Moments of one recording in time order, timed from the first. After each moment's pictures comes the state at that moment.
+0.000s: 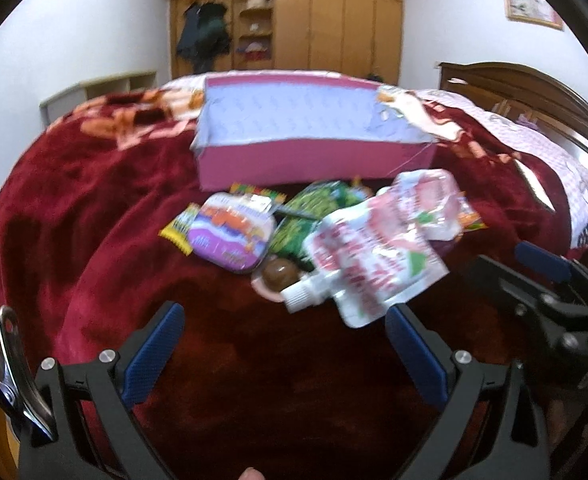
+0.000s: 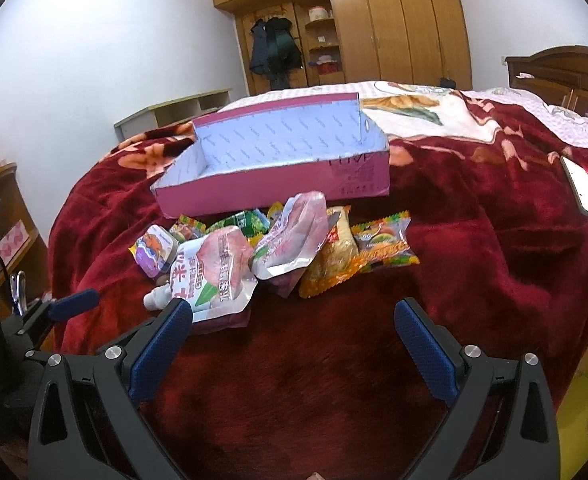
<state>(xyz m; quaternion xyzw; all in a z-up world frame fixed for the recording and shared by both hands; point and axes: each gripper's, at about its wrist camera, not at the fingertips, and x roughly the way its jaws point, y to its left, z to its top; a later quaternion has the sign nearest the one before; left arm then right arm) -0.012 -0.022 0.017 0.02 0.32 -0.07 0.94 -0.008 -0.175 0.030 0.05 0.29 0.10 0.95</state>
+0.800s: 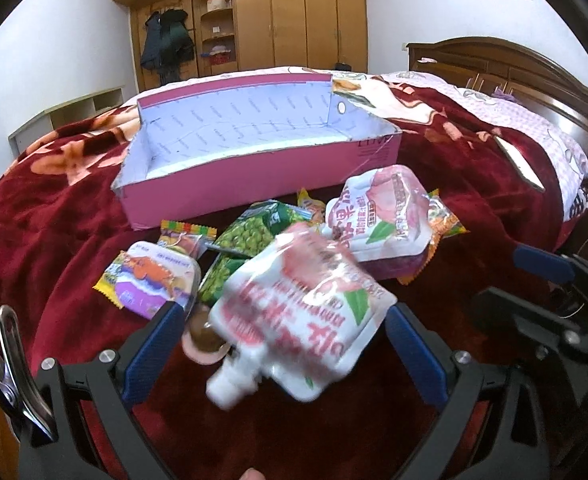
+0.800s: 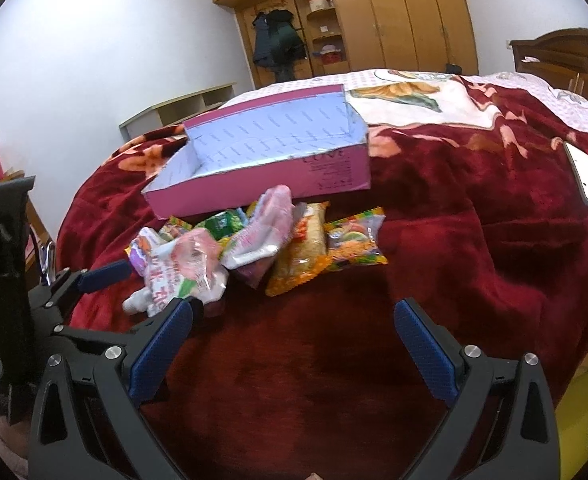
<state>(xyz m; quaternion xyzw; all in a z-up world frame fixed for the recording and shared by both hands) 0.029 -0.070 0.017 0.06 0.34 -0.10 0.93 0.002 -0.212 0.028 0.07 0.32 0.12 0.94</state>
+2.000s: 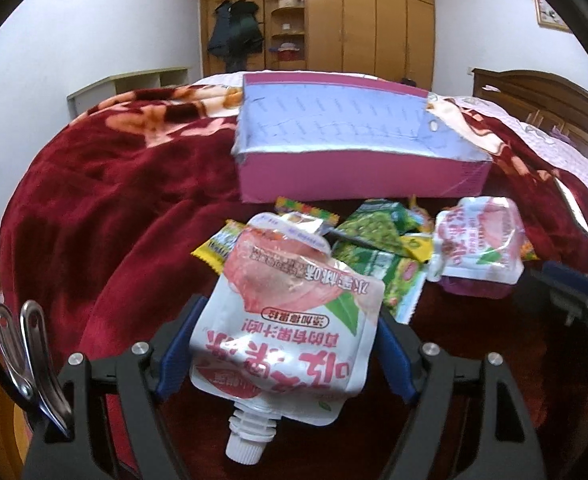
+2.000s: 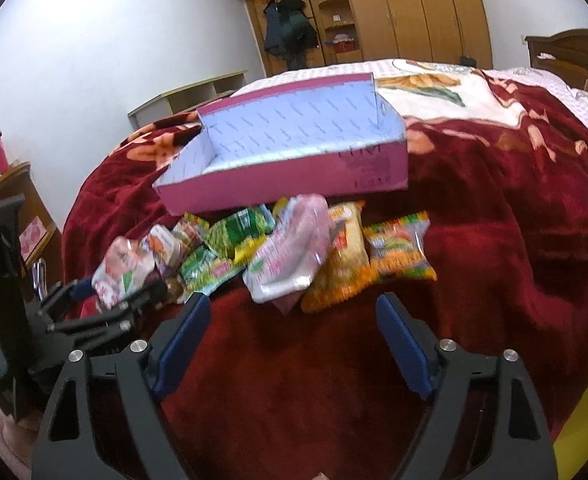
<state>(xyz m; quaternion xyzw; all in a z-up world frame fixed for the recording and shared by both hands) 0.025 -0.002 0.012 0.00 0.33 0.00 0.94 0.025 -0.181 0.031 0.06 0.33 0.14 0.93</state>
